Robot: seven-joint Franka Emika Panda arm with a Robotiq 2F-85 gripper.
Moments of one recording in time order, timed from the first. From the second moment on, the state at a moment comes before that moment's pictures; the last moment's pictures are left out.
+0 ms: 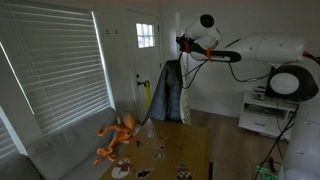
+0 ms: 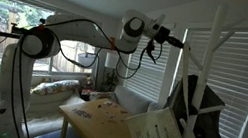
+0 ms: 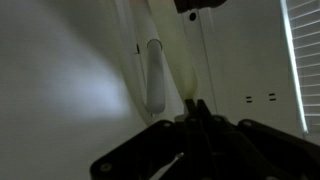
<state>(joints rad) -0.29 0.04 -0.19 -1.38 -0.60 2.60 0.85</state>
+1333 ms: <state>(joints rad) -0.33 0.13 -0.25 -1.23 0.19 2.50 0.13</state>
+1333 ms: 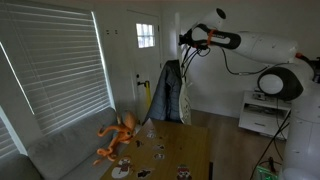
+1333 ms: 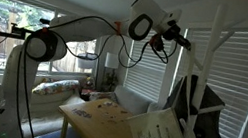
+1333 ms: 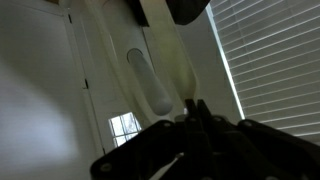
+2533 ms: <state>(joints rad) -0.35 0.19 -0.22 -1.08 0.28 2.34 0.13</state>
